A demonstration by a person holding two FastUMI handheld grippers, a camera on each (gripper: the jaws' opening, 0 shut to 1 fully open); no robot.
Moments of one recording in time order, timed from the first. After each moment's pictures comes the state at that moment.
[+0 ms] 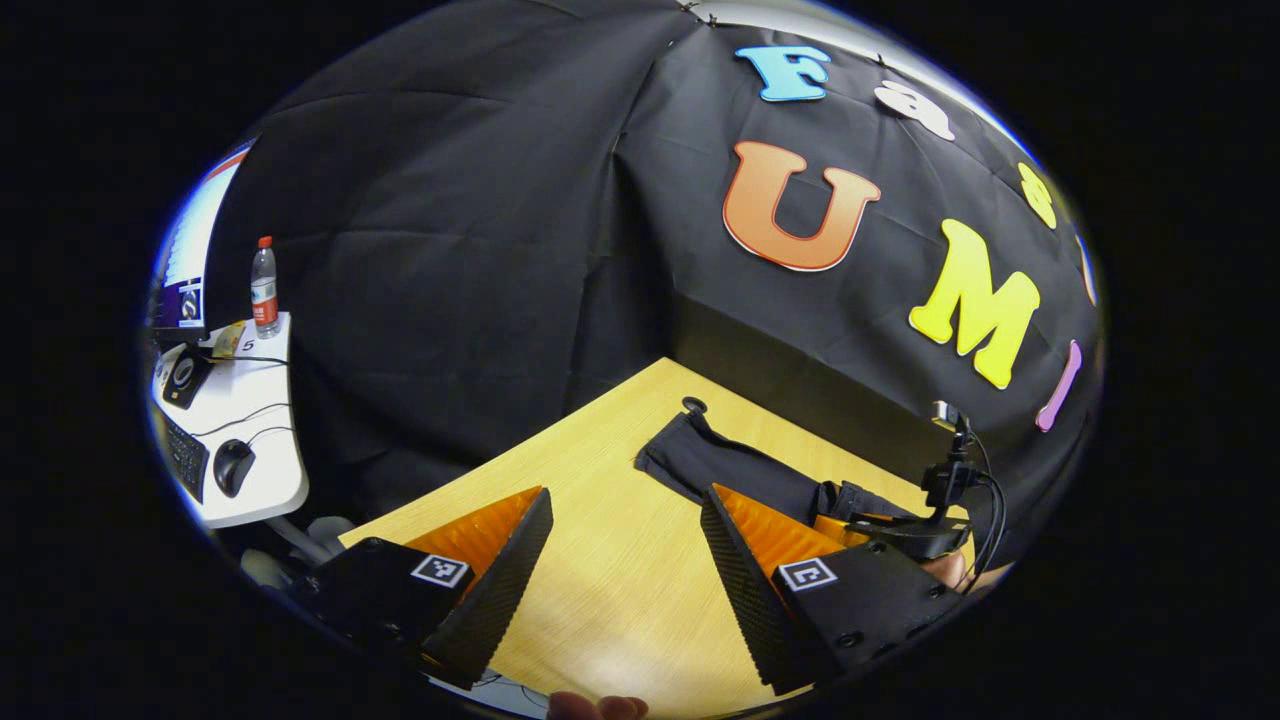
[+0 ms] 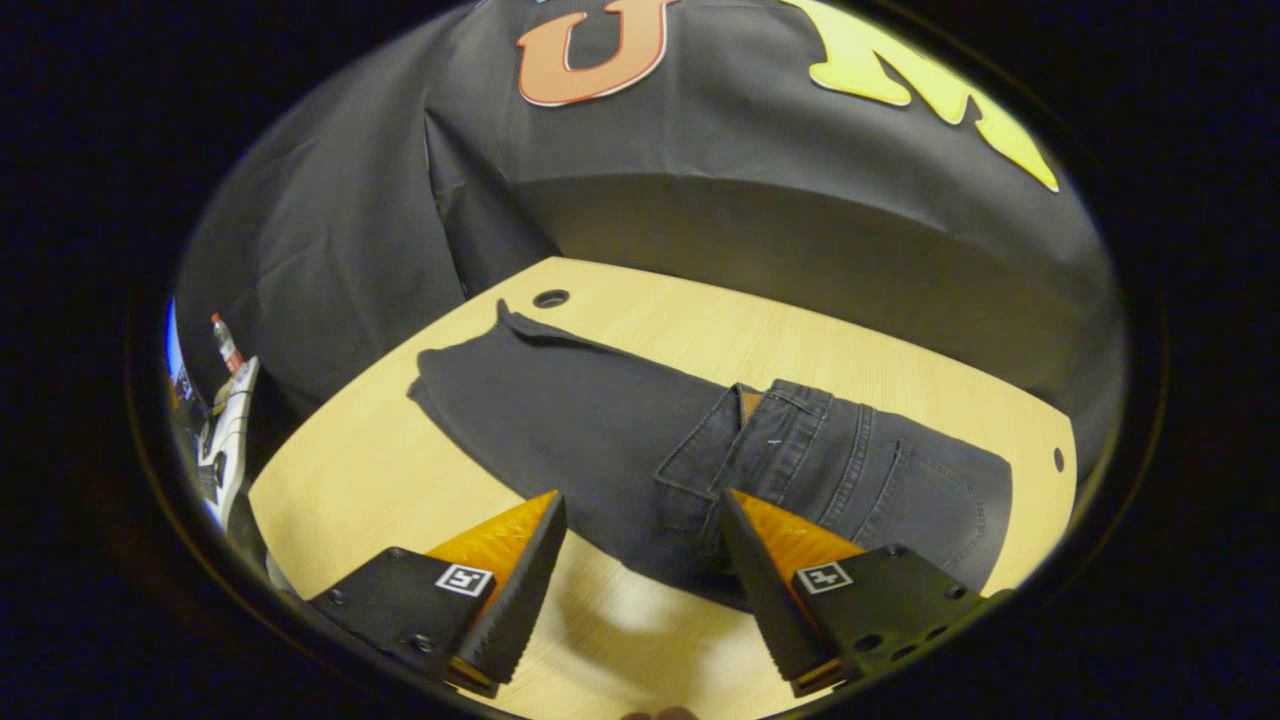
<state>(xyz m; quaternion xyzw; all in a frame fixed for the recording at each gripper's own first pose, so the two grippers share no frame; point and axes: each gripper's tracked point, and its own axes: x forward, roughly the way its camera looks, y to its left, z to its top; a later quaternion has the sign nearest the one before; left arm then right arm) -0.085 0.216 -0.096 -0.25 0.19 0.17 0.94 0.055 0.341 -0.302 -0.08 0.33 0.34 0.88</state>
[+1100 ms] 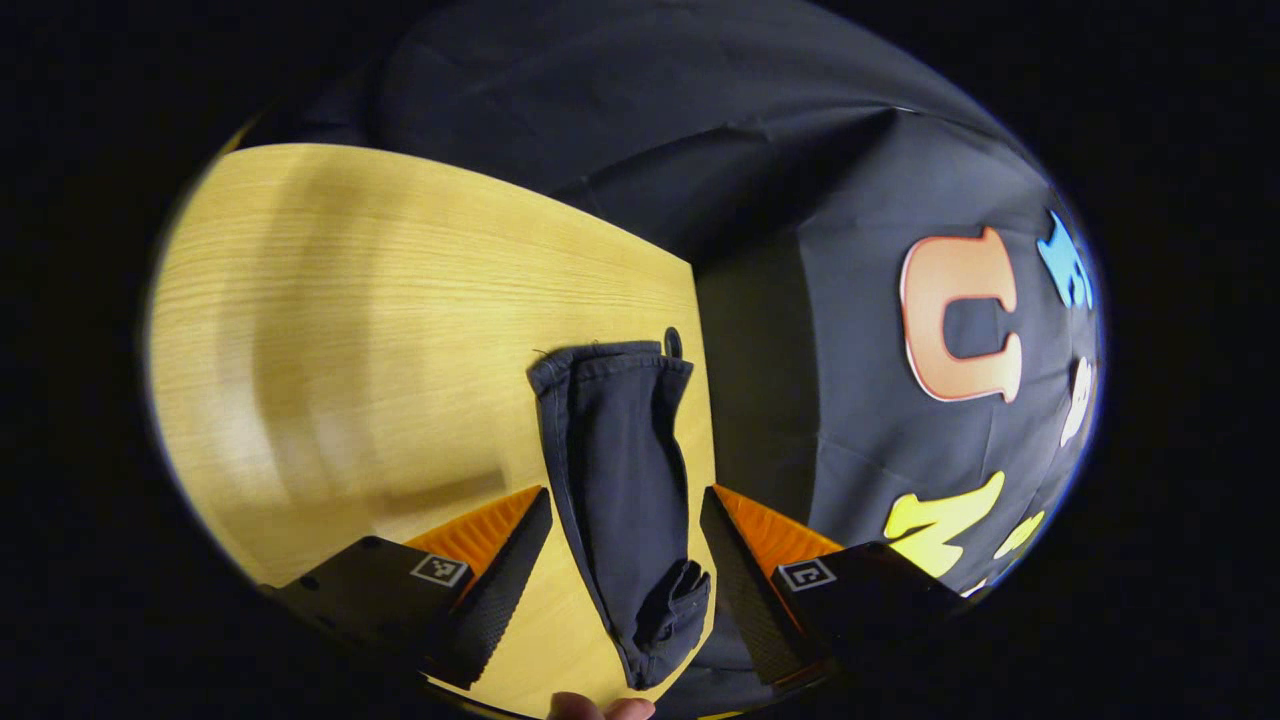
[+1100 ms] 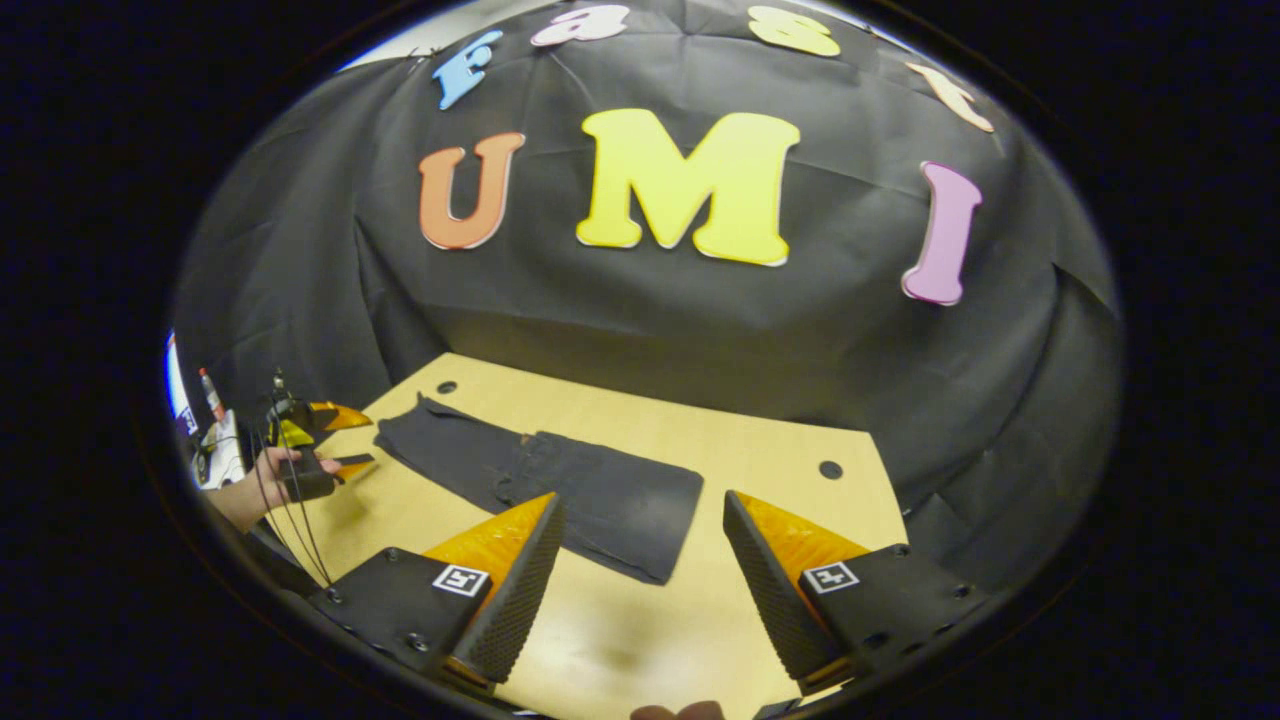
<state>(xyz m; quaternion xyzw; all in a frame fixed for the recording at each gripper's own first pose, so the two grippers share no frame) 0.126 0.182 -0.224 -0.69 0.21 0.10 0.69 0.017 0.035 -0.124 -0.06 0.26 0.18 0.95</state>
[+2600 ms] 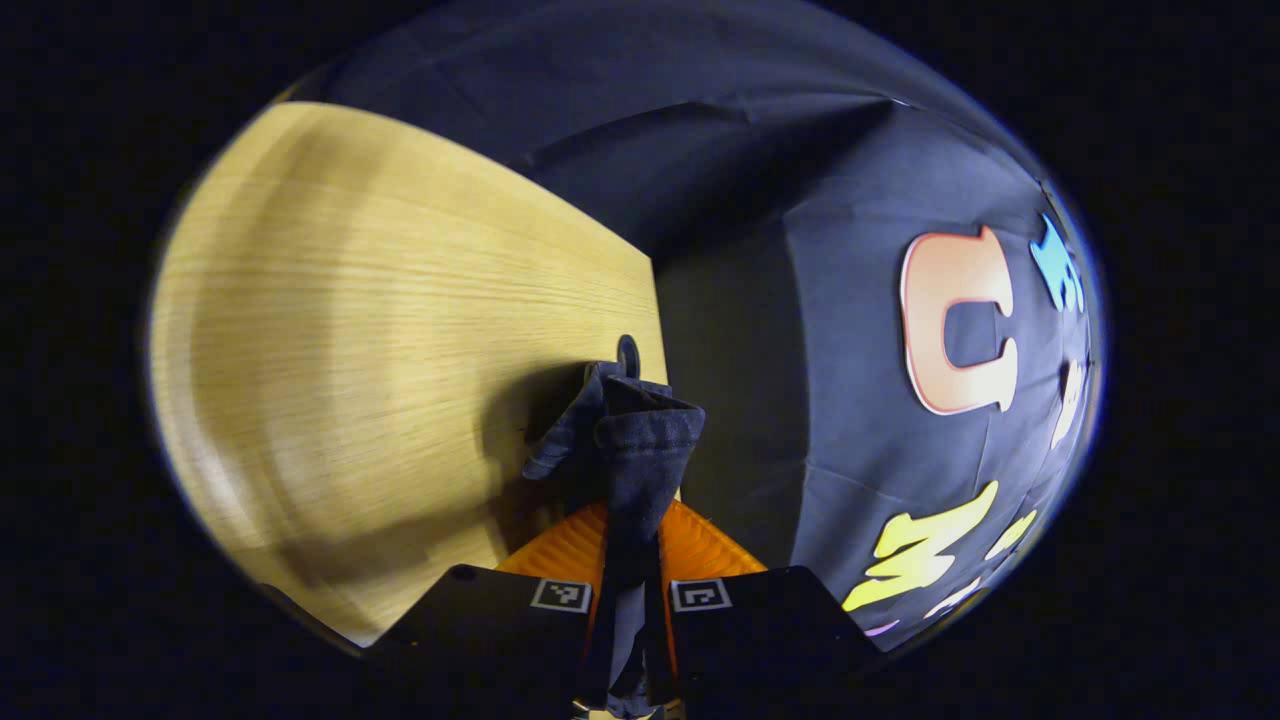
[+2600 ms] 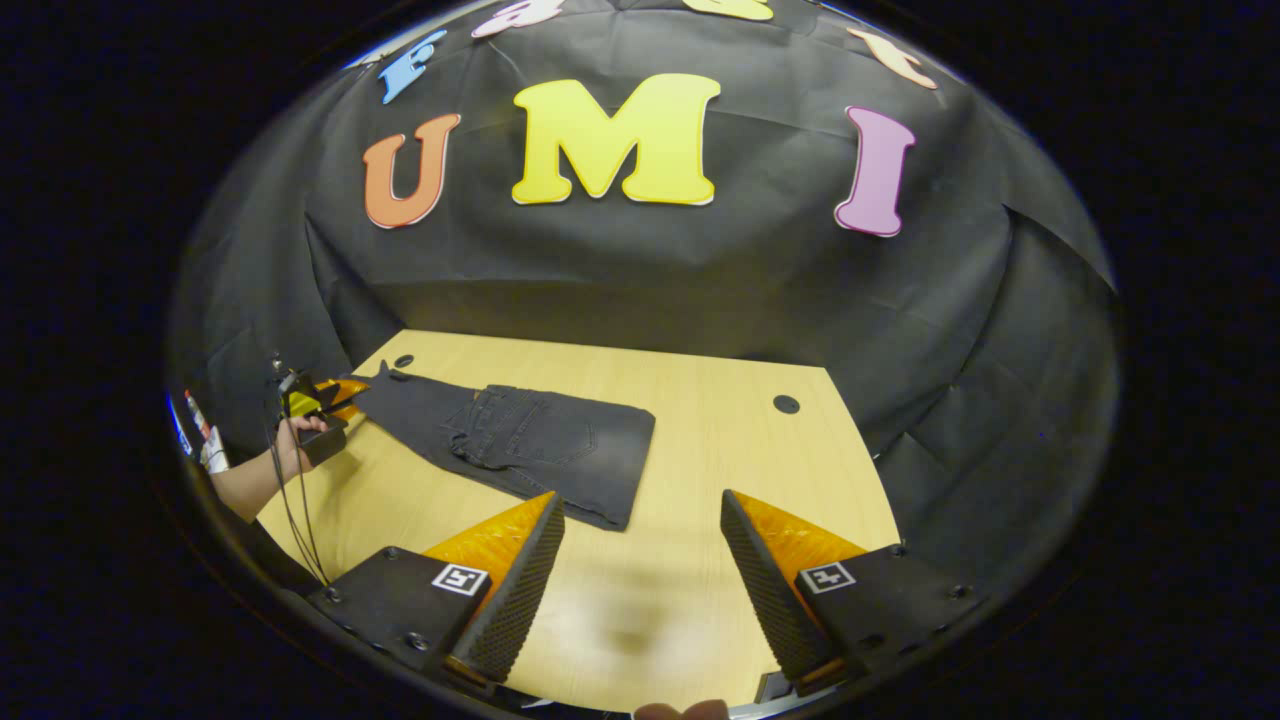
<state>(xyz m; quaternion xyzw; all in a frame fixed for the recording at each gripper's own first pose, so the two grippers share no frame) 0.209 0.168 -0.212 -0.66 0.15 0.05 0.73 -0.012 -0.018 -0.149 -0.03 0.30 0.13 0.94</state>
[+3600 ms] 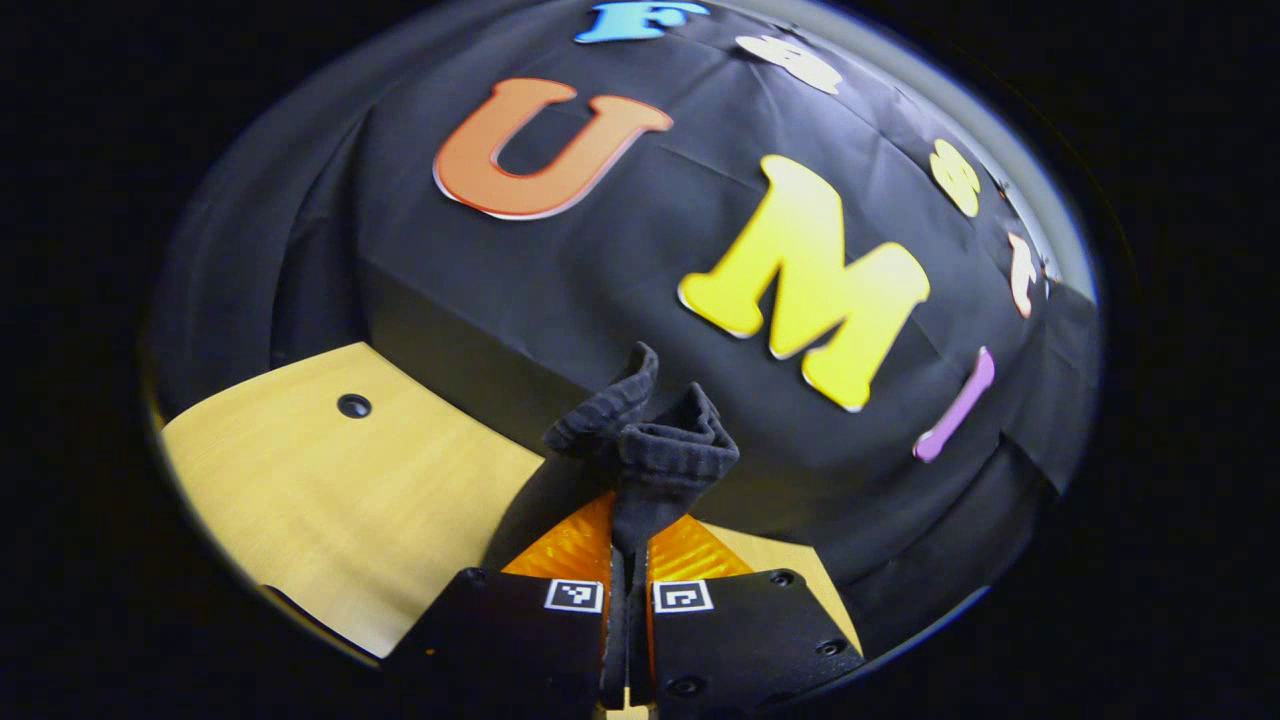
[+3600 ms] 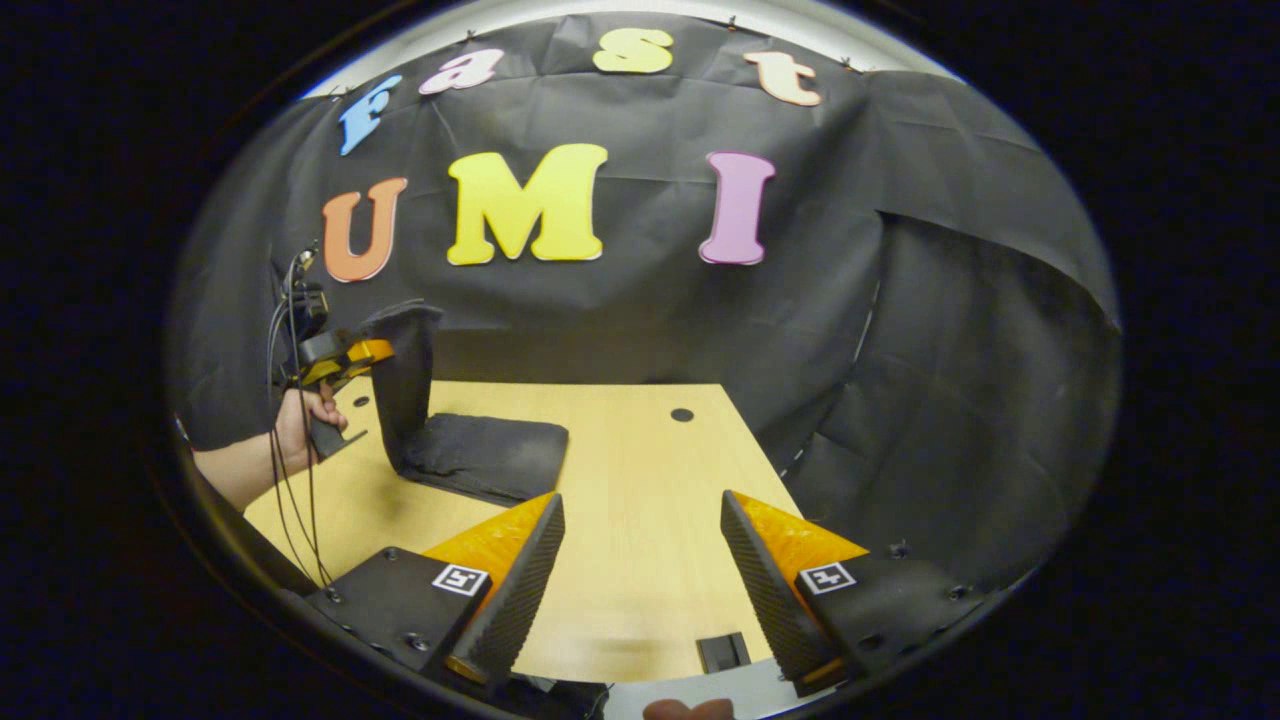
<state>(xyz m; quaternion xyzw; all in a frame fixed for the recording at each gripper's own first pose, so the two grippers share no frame) 0.179 -0.114 -0.021 -0.27 0.13 -0.08 0.95 -0.112 -0.146 -0.118 0.02 0.24 0.02 0.97</state>
